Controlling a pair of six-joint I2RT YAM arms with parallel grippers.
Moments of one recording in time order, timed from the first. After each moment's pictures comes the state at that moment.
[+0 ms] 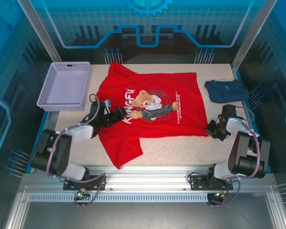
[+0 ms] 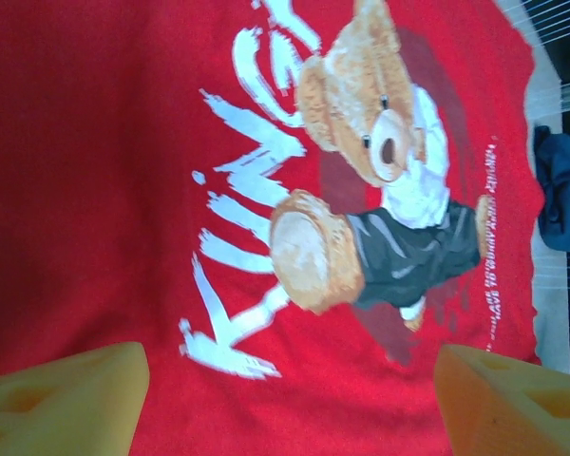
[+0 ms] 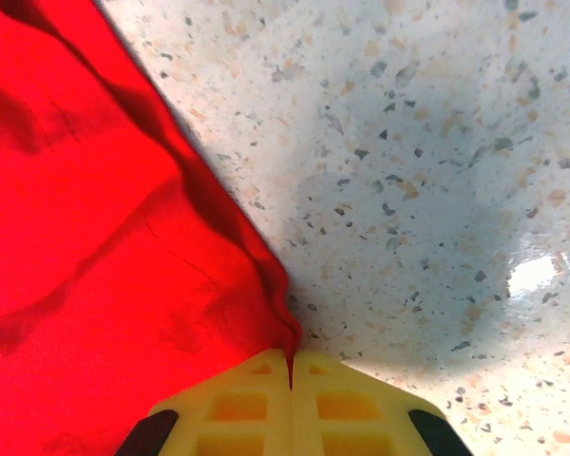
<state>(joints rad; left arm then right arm) -0.21 1.42 0.57 0.18 0.35 -0.79 -0.28 1.42 0.70 -0.62 -0.19 0.38</state>
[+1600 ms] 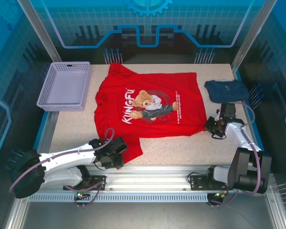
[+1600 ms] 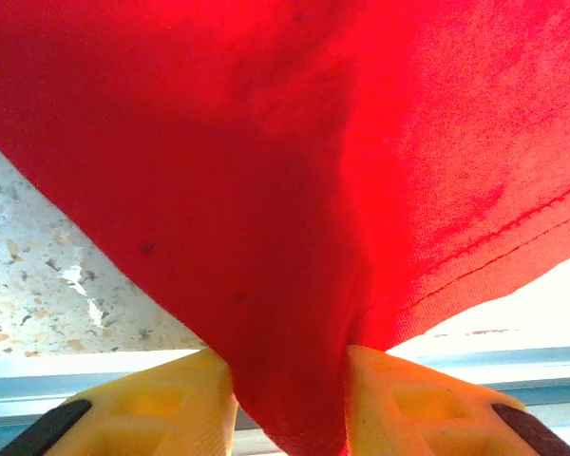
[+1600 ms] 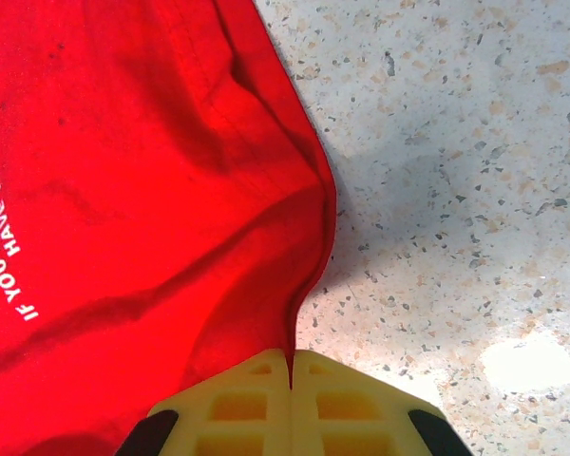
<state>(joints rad) -0.92 1.11 0.50 -0.79 0.05 -1.06 -0.22 1.26 0.68 -0.58 -0.20 0.38</state>
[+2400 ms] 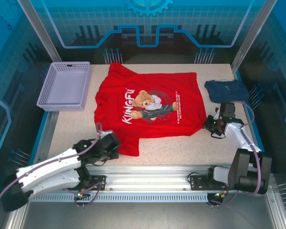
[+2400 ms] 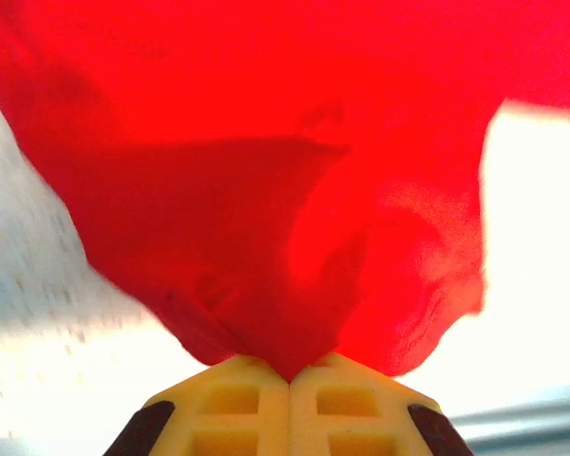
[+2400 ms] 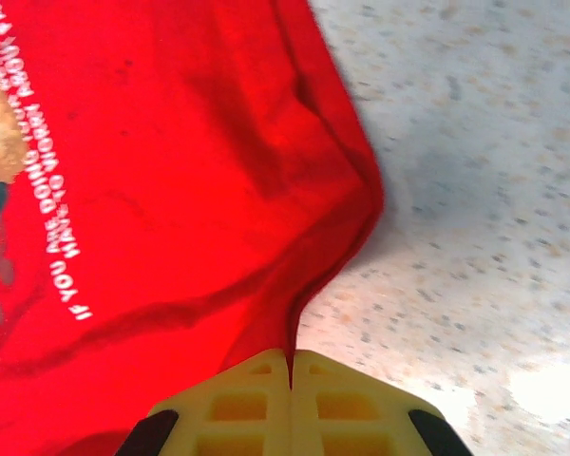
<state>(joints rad) -0.88 0.80 0.56 -0.83 -0.24 -1.03 -0.18 1.25 0.68 -0.53 -0.24 0.40</state>
